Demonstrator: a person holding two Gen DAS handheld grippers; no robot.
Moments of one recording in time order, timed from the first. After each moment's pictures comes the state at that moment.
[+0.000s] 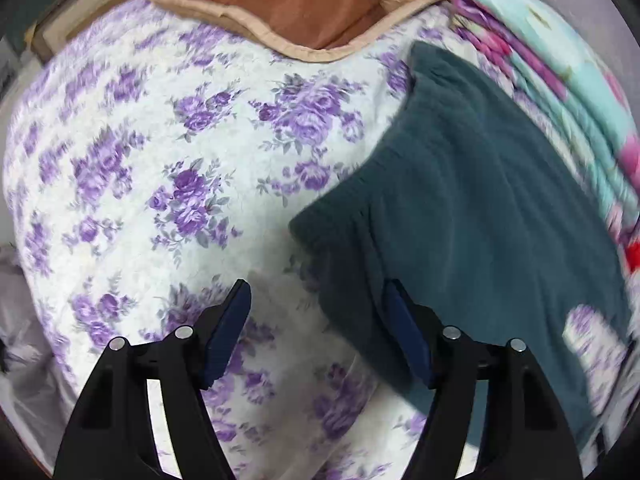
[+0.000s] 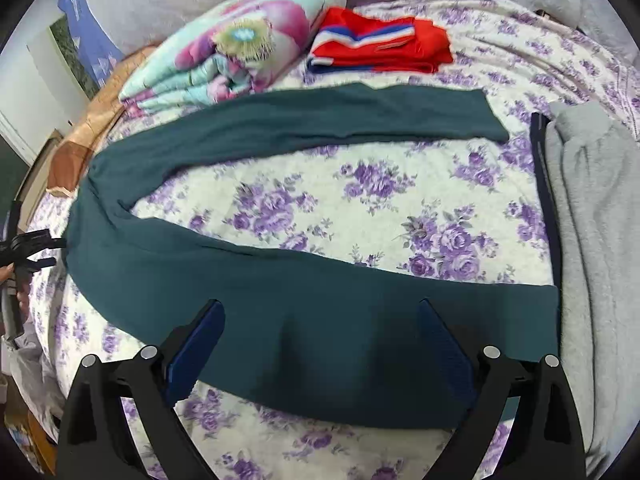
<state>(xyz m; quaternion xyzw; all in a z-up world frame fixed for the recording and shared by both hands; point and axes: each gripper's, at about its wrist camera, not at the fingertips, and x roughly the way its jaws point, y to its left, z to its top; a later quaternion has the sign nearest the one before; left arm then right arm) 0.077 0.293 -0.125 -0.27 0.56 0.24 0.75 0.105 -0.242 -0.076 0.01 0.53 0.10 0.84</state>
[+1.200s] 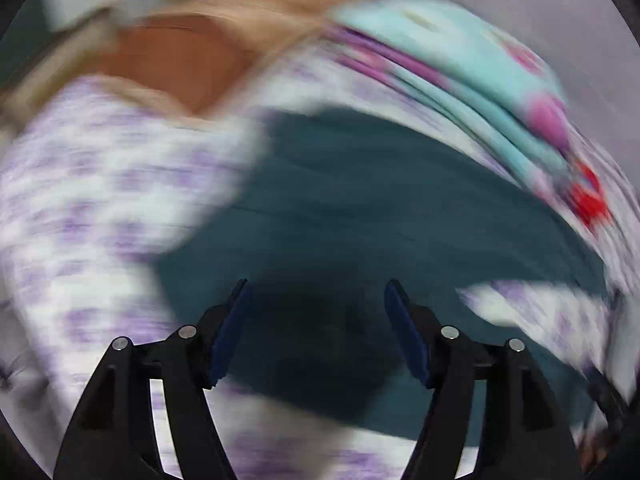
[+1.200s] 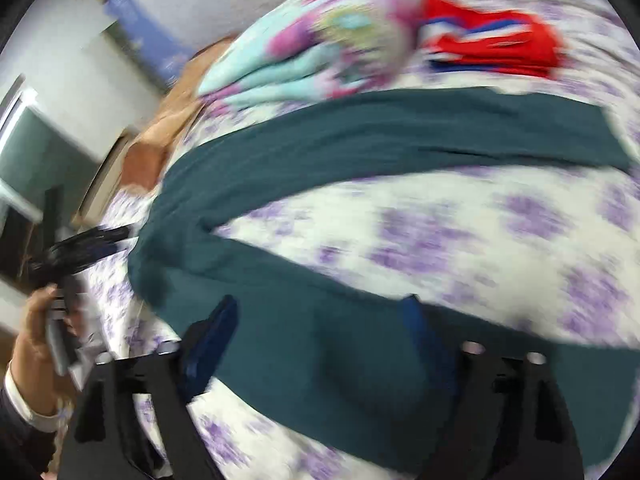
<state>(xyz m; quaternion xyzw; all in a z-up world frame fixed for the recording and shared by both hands) 0.103 0.166 -0.078 -0.17 0.54 0.13 0.82 0.155 -0.157 -0.103 0.06 0.55 0.26 0.79</state>
